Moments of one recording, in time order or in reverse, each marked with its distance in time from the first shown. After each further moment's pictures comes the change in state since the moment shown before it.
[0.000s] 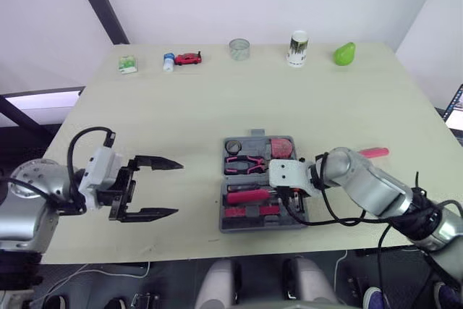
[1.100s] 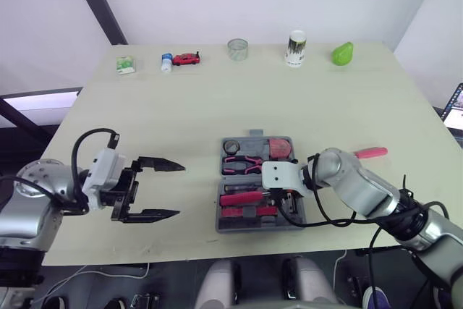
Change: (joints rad) left arm 0.006 0.013 -0.054 0.015 -0.010 -0.035 -0.002; right arm 0.014 0.084 0.000 0.048 -0.074 -0.031 0.028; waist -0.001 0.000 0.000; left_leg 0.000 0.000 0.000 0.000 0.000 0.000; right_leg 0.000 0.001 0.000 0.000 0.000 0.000
